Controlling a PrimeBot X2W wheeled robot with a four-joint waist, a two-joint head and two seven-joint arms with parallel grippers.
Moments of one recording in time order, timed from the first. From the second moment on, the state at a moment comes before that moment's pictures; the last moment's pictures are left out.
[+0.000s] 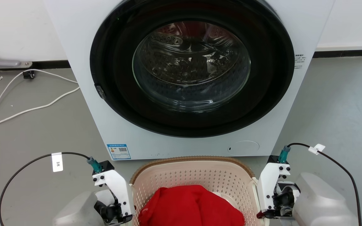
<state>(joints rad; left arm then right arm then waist) -0.66 0.19 -0.90 1.22 -1.31 -0.12 0.47 -0.71 -0.07 0.55 1.29 0.78 0.12 0.80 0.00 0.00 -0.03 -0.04</state>
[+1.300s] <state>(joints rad) -0.66 0.19 -0.92 1.23 -1.33 -0.12 0.47 -0.70 -0.07 0.53 1.29 0.77 0.12 0.80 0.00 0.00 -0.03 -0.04</state>
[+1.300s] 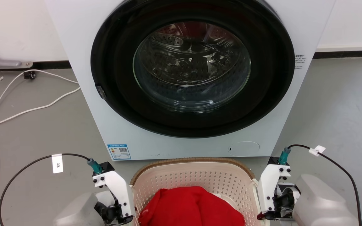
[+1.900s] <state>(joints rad) -0.65 0.19 -0.92 1.23 -1.34 -0.12 0.46 -0.69 -0.07 0.50 1.29 0.74 0.12 0.79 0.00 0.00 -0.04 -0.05</state>
